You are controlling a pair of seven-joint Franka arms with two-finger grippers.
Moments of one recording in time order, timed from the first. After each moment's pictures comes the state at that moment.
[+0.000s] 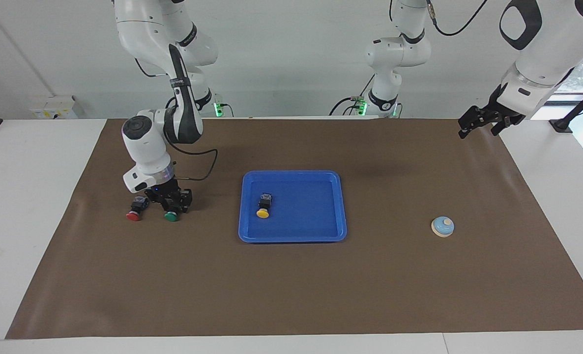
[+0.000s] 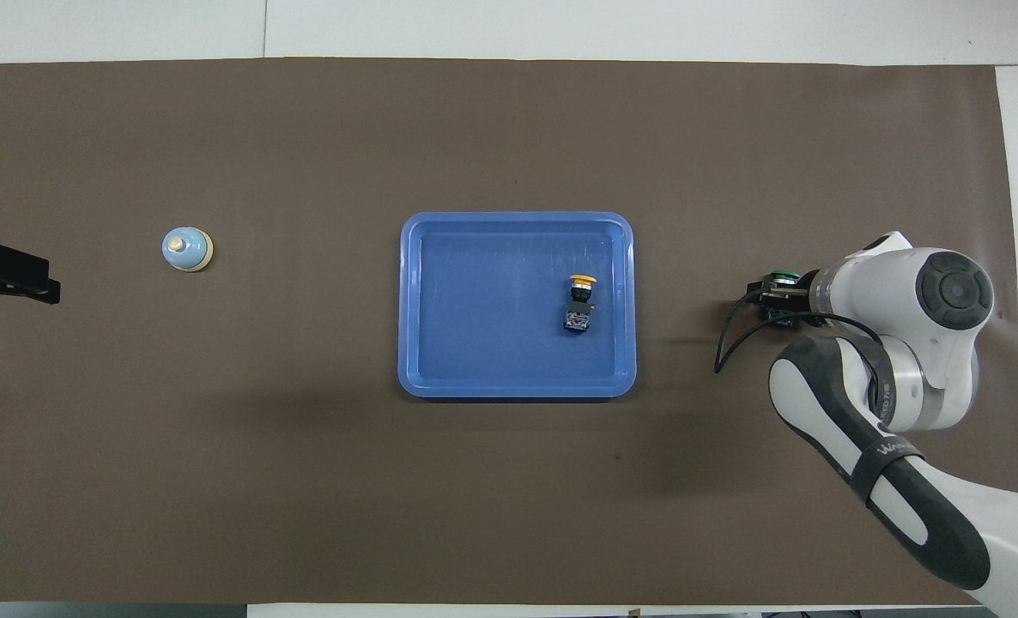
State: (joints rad) left arm -0.01 -0.02 0.04 -1.65 0.00 1.53 0.00; right arm -0.01 0.17 0.02 -2.29 -0.02 2.57 0.19
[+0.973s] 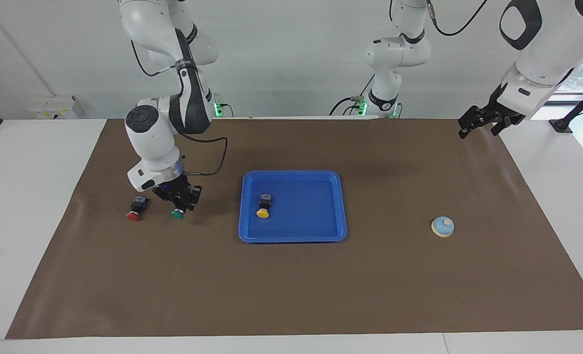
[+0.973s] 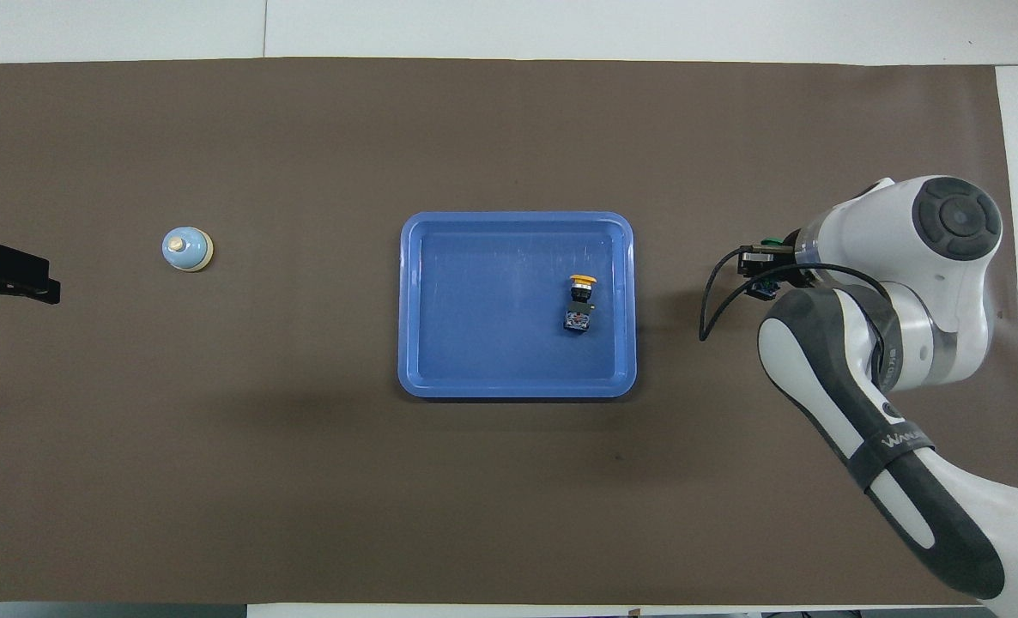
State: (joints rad) left arm -0.01 -0.02 0.04 -1.65 0.00 1.53 0.00; right arm 0.12 0.17 0.05 -1.98 -0.01 2.22 0.34
